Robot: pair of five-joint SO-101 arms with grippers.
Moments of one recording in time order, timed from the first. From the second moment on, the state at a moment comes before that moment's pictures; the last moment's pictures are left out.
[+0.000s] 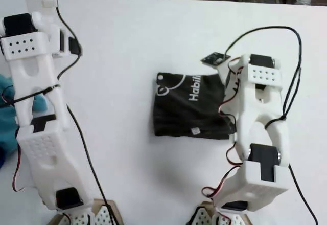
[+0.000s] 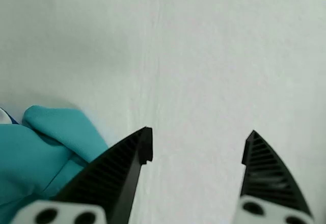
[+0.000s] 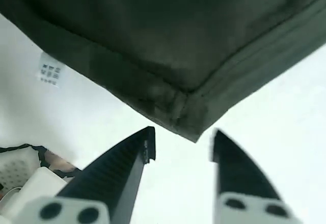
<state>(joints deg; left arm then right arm) -21.2 32.9 -56.0 99.5 -5.9 3.9 8.1 5.9 94.3 50.2</state>
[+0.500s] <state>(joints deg) -21.2 32.9 -56.0 99.3 -5.9 -16.4 4.8 6.4 87.1 39.3</state>
